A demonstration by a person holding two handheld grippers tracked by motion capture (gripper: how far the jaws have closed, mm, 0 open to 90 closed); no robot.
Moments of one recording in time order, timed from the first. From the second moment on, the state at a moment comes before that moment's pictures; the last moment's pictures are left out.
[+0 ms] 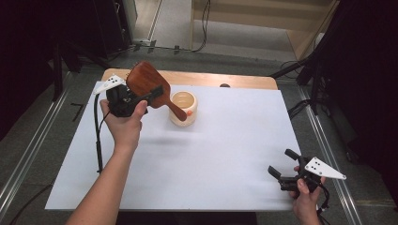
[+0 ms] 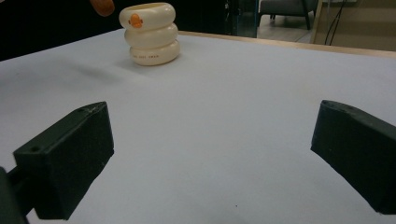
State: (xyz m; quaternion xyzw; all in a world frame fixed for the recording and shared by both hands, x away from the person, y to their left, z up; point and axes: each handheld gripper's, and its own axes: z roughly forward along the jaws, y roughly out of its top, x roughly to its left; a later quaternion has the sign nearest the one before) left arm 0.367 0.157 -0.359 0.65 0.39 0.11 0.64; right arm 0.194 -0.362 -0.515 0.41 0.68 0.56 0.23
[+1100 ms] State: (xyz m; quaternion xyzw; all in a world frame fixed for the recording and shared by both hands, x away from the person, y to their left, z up) left arm 0.401 0.144 -0.348 0.64 0.41 0.14 0.64; right arm 0.195 -0.362 -0.516 0.41 0.68 0.56 0.23
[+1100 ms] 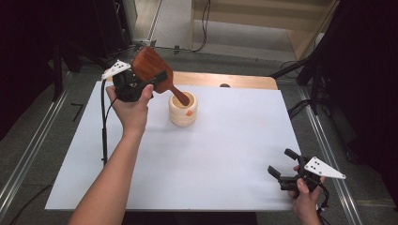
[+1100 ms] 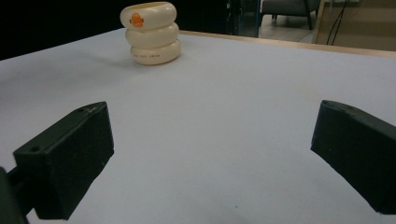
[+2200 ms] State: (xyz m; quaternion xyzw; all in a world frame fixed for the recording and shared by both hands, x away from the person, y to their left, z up) left arm 0.421 0.128 -0.377 0.65 0.43 0.16 0.60; right arm 0.195 -0.362 -0.517 0.41 0.68 0.56 0.23
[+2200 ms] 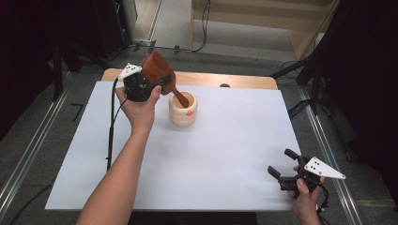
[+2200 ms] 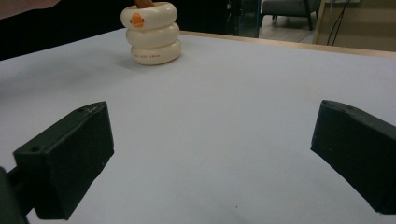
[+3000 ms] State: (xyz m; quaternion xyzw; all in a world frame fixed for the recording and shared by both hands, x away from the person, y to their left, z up) left arm 0.426 0.117 -0.406 0.66 0.45 0.16 0.58; right arm 0.194 -0.361 -0.517 0.40 0.68 0.56 0.24
